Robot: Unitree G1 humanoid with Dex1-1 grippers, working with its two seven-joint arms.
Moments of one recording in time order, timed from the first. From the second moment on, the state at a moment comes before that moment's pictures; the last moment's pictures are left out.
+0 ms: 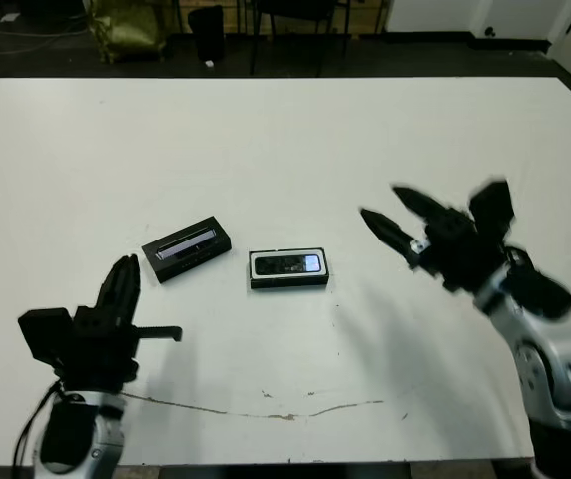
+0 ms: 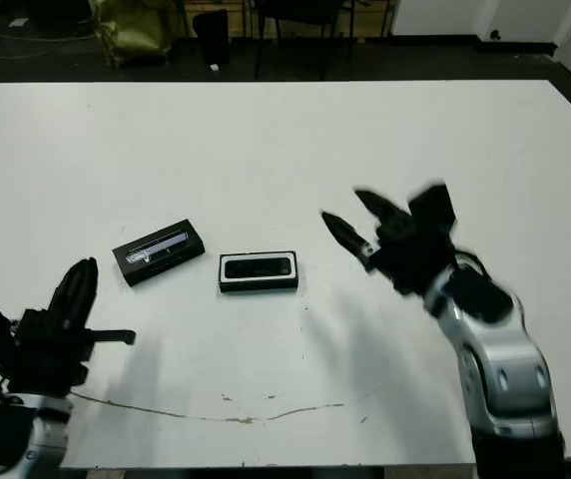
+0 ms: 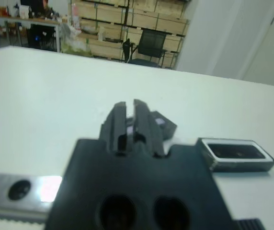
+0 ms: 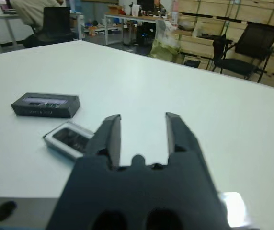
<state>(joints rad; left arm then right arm) 0.34 0.15 0.08 -0.57 -0.19 0.12 -0.06 -0.06 -0.38 -0.07 -0.42 0.27 0.46 0.54</state>
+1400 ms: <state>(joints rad) -0.42 0.82 -0.02 0.12 -0.30 0.42 -0.97 0.12 -0.40 -0.09 -0.38 0.37 0.31 0.52</state>
